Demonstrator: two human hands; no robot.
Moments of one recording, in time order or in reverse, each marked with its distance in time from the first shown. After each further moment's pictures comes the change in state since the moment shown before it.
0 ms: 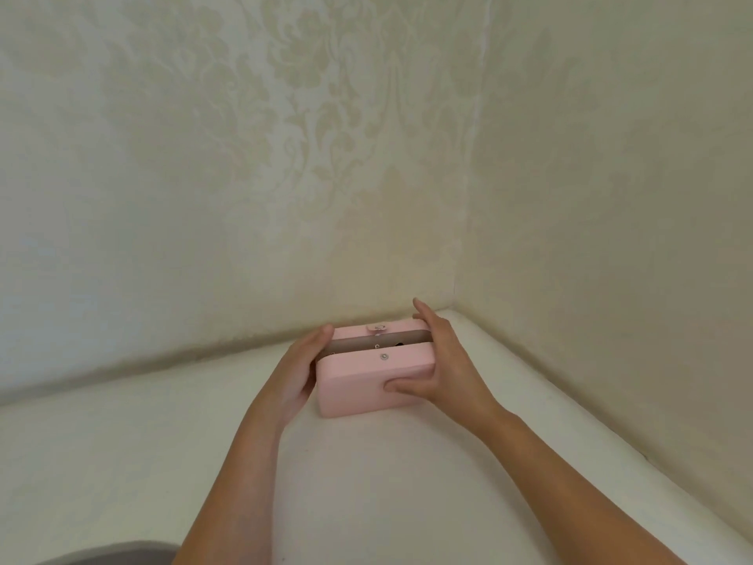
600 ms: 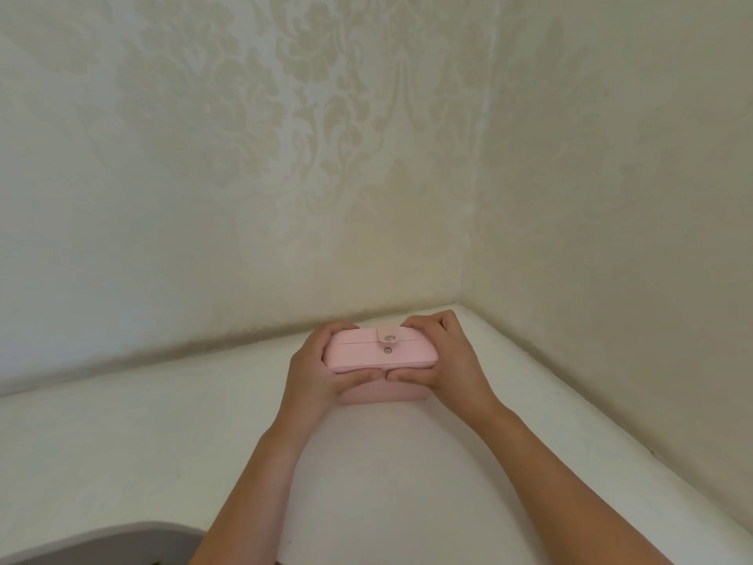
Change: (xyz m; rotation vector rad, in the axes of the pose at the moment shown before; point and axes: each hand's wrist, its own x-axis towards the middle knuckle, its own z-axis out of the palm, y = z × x) left_hand -0.014 -0.018 0.016 0.429 0.268 0.337; right_hand 0.005 0.001 0.007 -0.065 0.087 -0.087
